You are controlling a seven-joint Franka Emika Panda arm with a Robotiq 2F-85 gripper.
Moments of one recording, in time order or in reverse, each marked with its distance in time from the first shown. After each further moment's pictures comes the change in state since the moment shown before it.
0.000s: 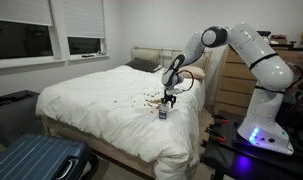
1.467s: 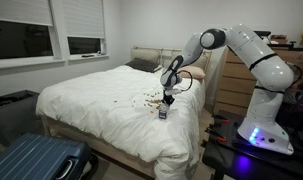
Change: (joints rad) arm 0.014 0.034 -0.016 0.055 -0.003 -0.043 0.012
